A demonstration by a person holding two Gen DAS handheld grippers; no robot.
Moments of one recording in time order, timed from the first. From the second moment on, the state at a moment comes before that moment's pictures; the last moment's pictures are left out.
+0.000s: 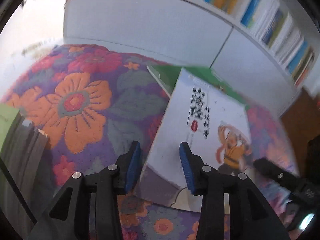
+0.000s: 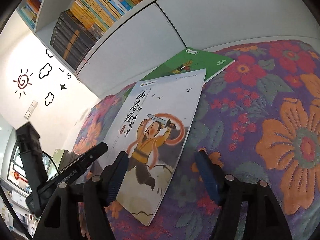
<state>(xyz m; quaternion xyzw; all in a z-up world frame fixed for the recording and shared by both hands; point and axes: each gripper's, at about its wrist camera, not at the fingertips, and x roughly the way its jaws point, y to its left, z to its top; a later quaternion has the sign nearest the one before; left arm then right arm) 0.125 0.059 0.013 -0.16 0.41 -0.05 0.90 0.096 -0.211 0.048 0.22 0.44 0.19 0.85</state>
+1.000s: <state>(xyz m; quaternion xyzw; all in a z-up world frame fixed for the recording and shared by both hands) 0.122 0.036 0.013 -0.14 0.42 -0.13 0.89 0.097 -0.202 0.050 0.23 0.44 0.24 0.84</state>
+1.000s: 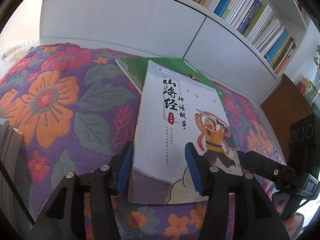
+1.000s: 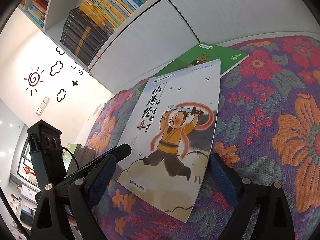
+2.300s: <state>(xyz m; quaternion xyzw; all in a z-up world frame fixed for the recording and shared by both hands) 0.122 0.024 0.013 -0.10 0.42 -0.13 0.89 0.097 -0.209 0.049 0.23 0.44 0.22 0.84</state>
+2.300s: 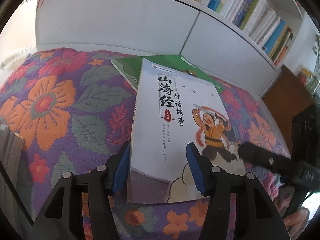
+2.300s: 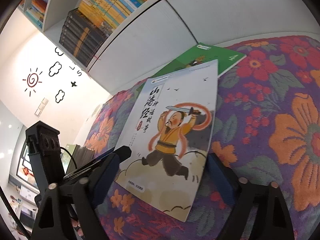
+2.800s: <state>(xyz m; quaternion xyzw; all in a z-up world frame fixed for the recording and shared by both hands) -0.027 0.031 0.024 -0.07 0.51 -0.25 0.82 -0.004 -0.221 0.058 0.25 0.52 0.23 0.78</state>
